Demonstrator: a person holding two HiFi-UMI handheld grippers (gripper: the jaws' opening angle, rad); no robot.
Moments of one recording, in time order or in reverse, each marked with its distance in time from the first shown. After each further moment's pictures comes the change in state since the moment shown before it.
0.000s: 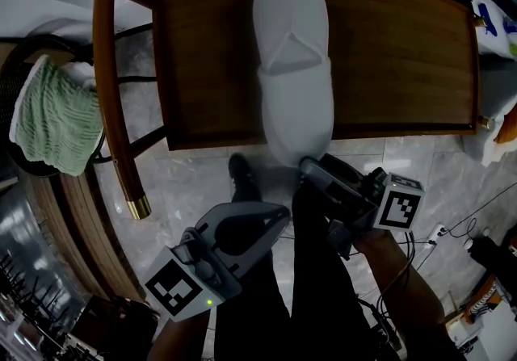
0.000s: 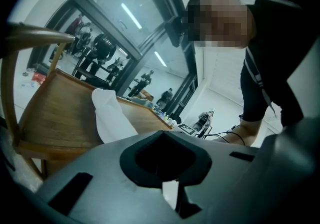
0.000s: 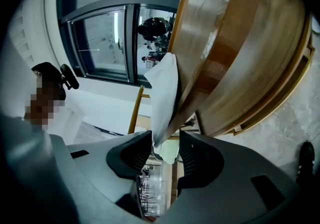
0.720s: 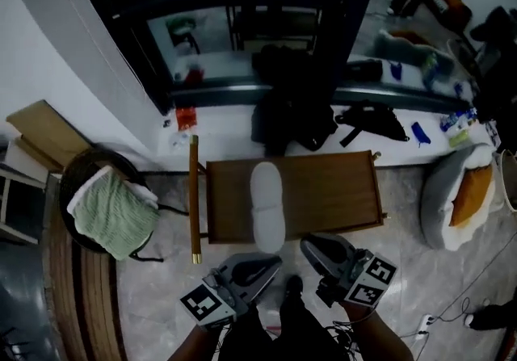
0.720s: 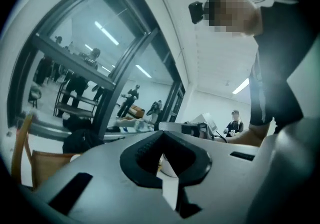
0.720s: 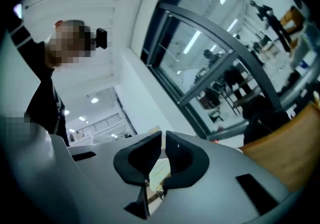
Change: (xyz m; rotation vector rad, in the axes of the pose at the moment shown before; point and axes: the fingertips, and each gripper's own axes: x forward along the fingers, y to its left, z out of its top) left arm -0.004 -0.135 0.191 0.206 -0.126 -0.048; right arm -0.101 0.299 0.071 -0.798 -0.200 0.152
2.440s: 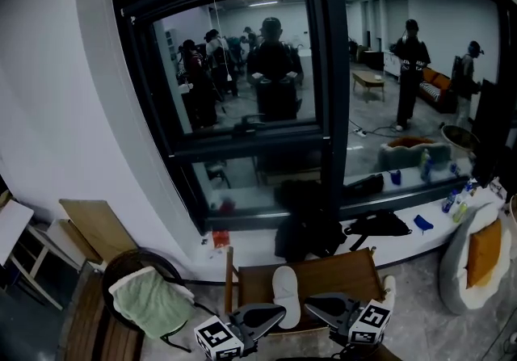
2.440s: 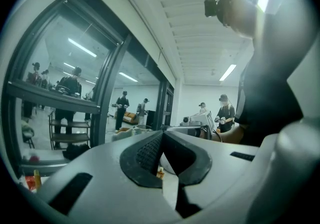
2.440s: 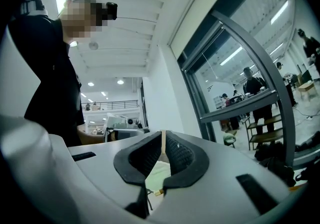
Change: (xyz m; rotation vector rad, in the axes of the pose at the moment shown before) left arm -0.029 -0.068 0.087 0.301 -0.014 -0.067; right arm -0.022 0.105 0.058 -0.448 -0.031 0.204
